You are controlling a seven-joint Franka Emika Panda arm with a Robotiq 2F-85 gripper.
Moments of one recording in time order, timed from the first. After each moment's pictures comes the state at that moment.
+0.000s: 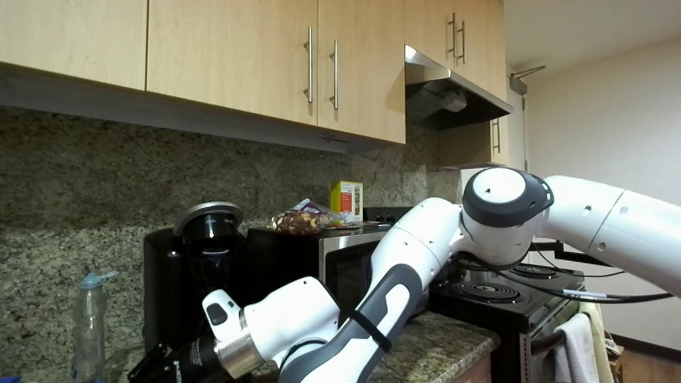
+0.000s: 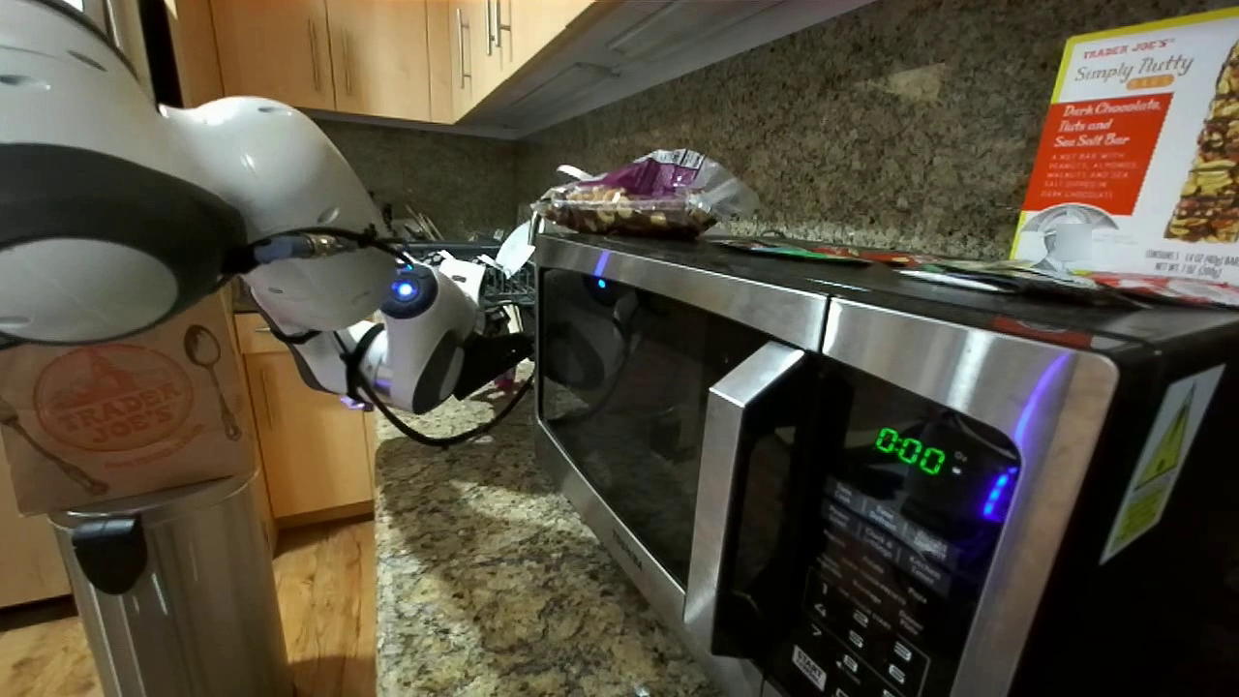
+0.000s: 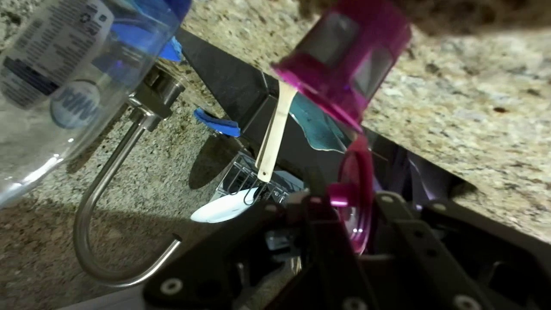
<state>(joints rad) -0.34 1.12 0.76 -1.59 -0.73 3.45 -0.84</state>
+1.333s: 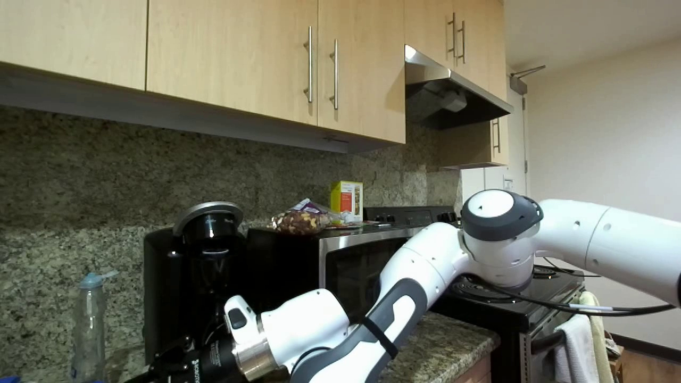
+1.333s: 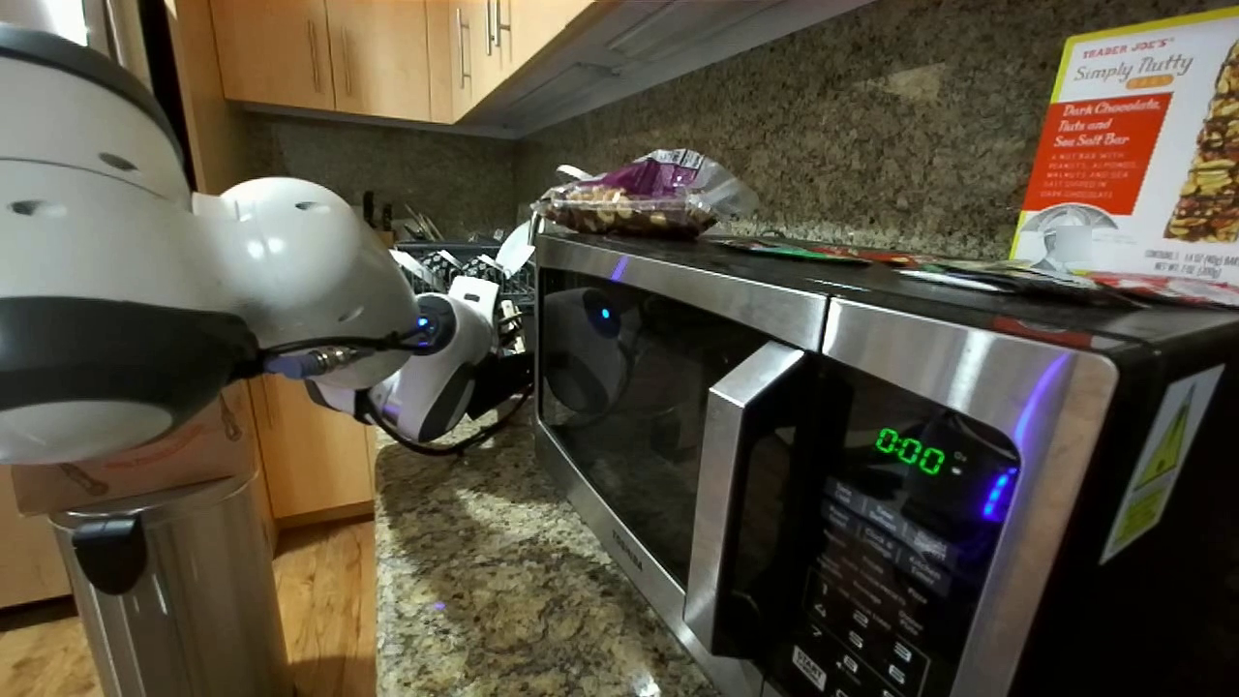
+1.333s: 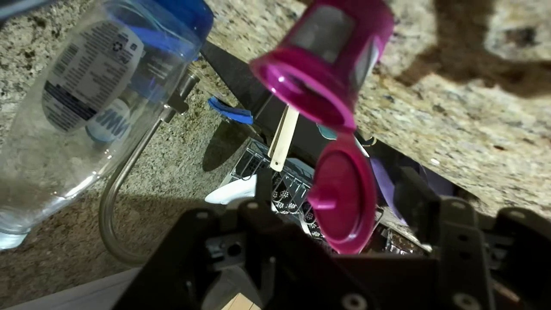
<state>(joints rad) -0.48 1.28 0.91 -1.58 -0.83 3.45 -0.95</state>
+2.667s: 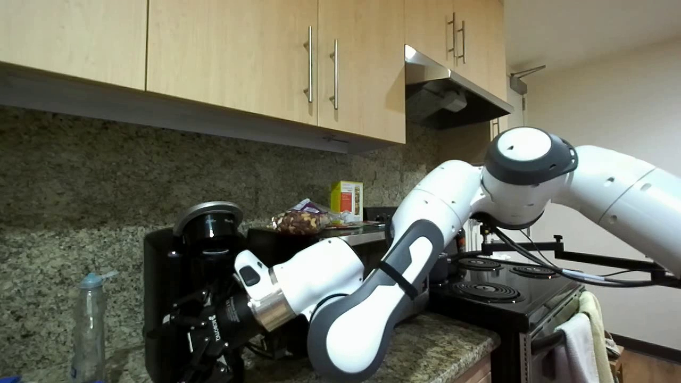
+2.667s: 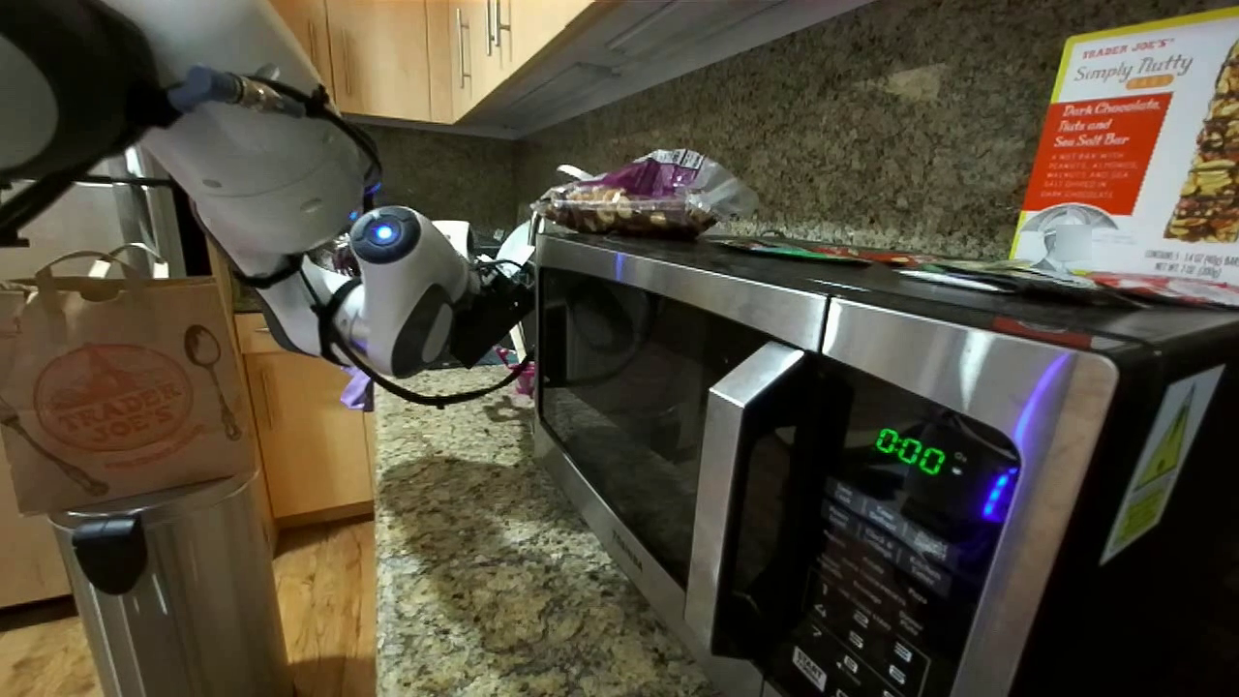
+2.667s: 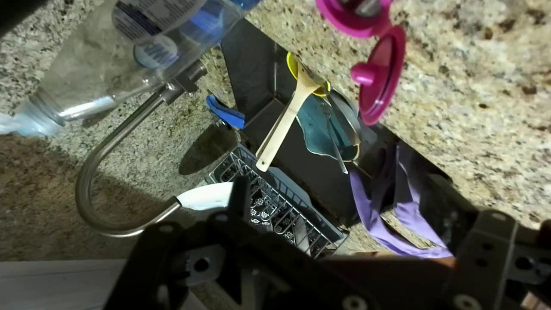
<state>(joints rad) -0.46 0.89 0.79 -1.83 -0.63 3.45 -1.05</state>
